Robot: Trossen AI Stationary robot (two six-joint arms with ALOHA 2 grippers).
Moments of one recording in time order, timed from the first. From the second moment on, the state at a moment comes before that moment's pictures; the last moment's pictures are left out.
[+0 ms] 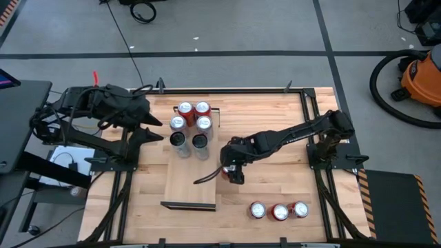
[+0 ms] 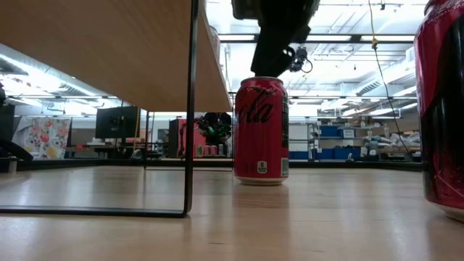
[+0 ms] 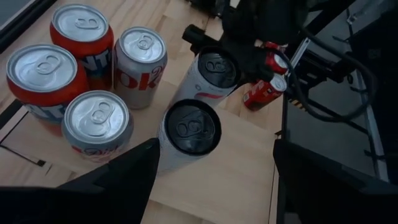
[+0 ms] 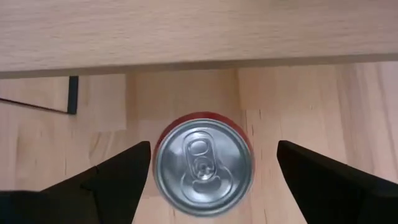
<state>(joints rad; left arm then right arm) 0.00 1.01 1.57 -1.22 0.06 -0.44 0.19 1.79 1.46 -0.73 0.07 0.27</state>
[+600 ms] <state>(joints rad) 0.00 1.01 1.57 -1.22 0.05 -0.45 0.20 1.78 1.27 -0.51 0.06 0.29</state>
